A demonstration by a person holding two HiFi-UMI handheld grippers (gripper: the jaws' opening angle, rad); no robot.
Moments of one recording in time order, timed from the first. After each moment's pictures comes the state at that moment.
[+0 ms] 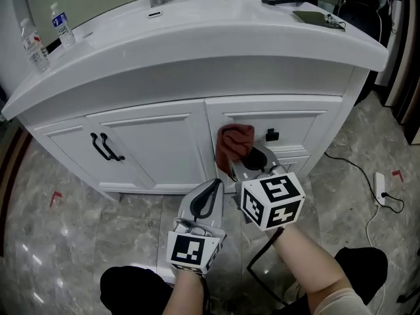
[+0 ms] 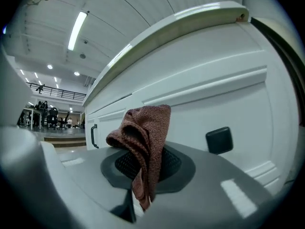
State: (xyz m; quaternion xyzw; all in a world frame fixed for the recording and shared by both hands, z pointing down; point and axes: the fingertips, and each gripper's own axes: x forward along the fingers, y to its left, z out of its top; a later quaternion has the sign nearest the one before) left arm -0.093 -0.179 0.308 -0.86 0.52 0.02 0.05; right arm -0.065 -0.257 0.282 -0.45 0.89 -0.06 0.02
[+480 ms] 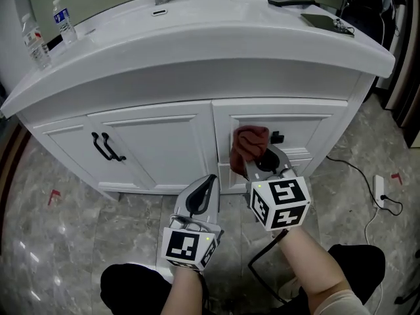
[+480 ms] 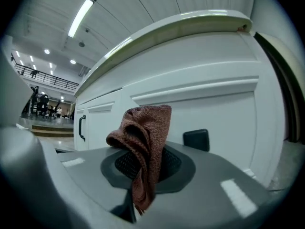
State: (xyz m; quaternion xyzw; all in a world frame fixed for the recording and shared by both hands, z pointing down) left arm -0.115 -0.192 0.302 -0.85 0.53 0.05 0.03; right arm -0.042 -0.270 0.291 -0.50 0.86 -0.03 -0.01
